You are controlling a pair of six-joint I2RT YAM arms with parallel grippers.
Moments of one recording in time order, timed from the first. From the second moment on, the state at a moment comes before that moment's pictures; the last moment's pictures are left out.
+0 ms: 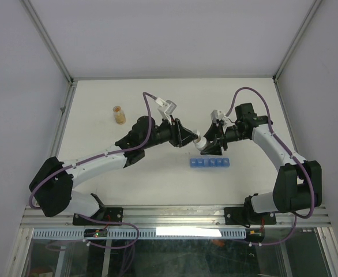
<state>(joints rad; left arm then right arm) -0.84 1.40 0.87 0.44 0.29 -0.59 0.19 1.39 1.00 -0.86 -1.30 -1.07</state>
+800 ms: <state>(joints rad) -0.81 1.33 0.86 0.30 0.09 -0.61 0.19 1.39 1.00 -0.86 -1.30 -1.07</state>
